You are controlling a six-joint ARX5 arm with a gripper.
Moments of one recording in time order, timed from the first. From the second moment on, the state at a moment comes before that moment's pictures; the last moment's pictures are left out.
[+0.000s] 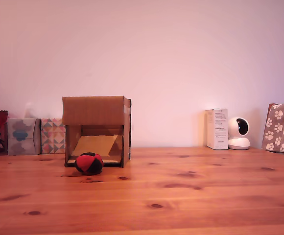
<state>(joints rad) 0.03 0.00 0.13 -0.46 0.07 -0.02</state>
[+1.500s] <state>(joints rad) -0.06 0.22 0.17 -0.09 0.30 -0.21</state>
